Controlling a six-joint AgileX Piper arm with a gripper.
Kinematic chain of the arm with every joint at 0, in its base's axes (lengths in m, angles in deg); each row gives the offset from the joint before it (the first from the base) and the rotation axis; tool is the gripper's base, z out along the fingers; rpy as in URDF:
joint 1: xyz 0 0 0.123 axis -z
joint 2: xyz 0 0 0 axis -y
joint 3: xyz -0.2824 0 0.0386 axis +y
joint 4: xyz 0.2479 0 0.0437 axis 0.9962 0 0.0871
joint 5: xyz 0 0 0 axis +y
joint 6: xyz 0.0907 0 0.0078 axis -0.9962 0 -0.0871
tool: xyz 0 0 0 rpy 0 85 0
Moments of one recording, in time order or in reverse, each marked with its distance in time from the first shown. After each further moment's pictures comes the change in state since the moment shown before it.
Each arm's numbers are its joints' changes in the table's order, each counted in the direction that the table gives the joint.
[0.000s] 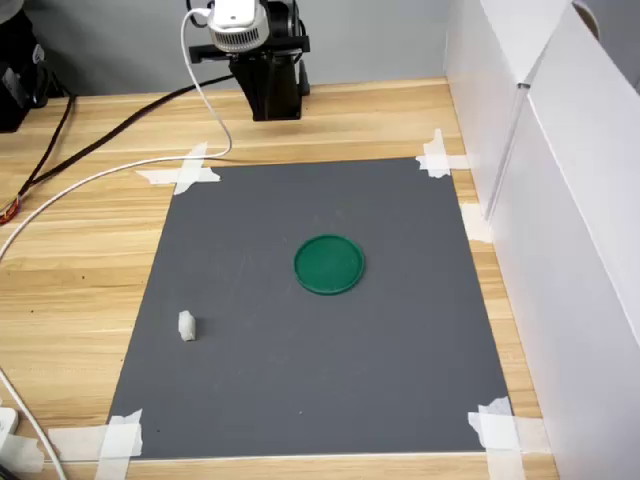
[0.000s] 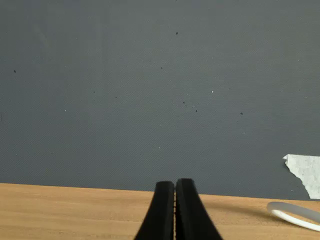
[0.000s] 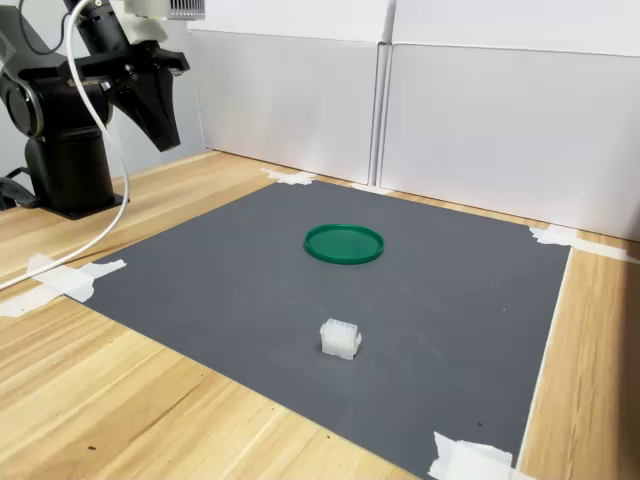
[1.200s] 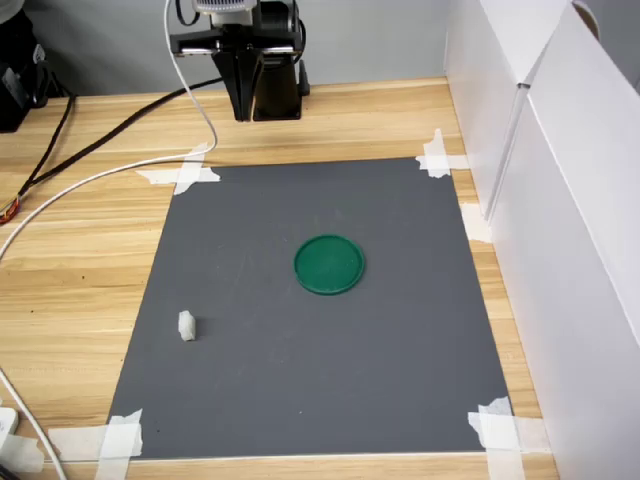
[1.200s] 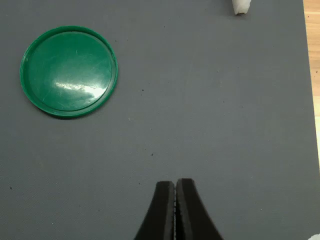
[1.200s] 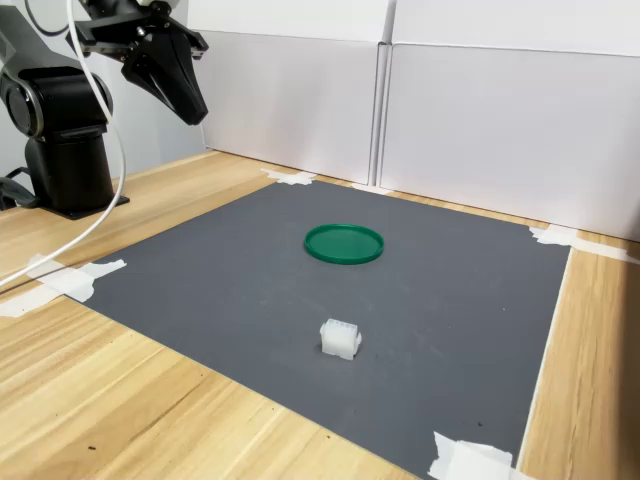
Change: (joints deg) arm 0.0 0.0 0.0 -1.4 -16.7 0.1
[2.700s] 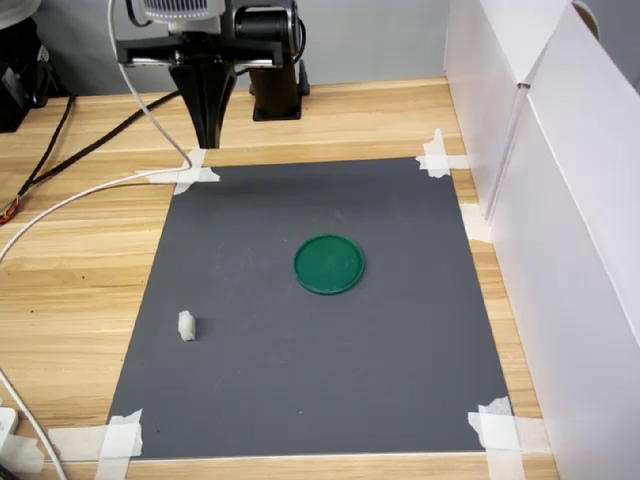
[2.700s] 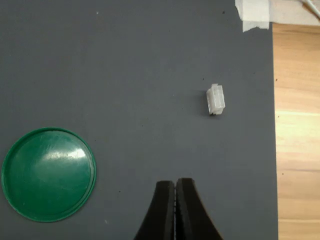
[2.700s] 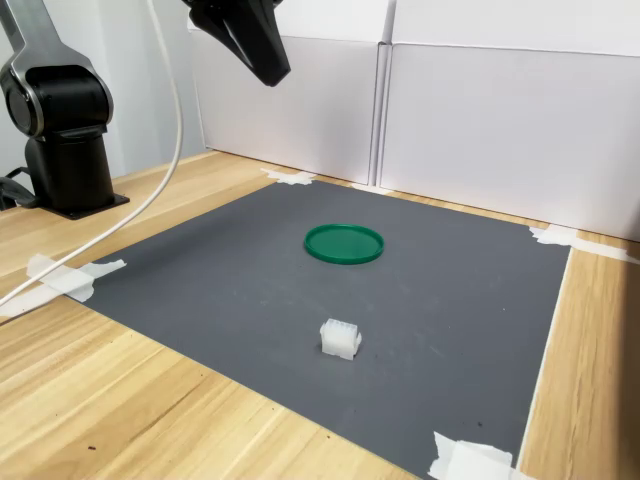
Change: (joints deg) arm 0.0 -27.1 -25.0 -2.8 1.6 0.0
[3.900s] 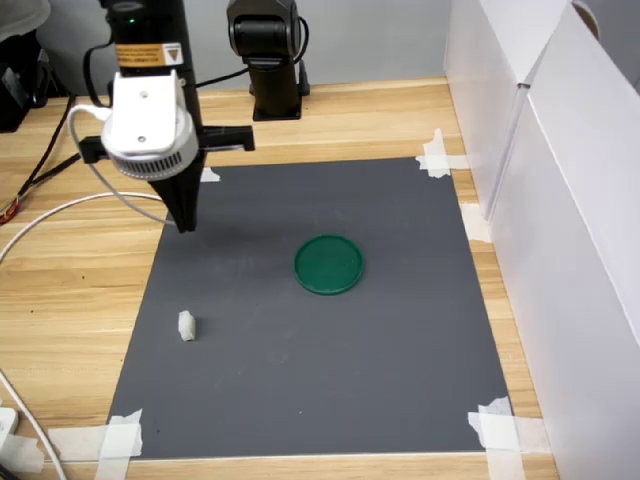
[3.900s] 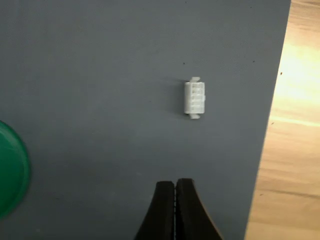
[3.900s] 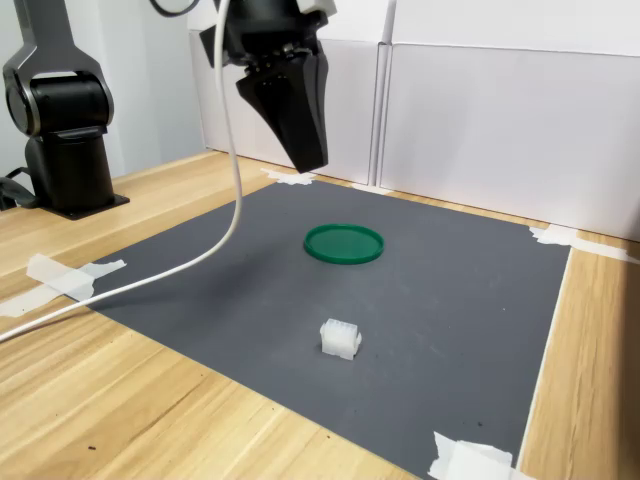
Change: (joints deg) arm 7.1 -22.1 -15.2 4.6 8.8 17.0
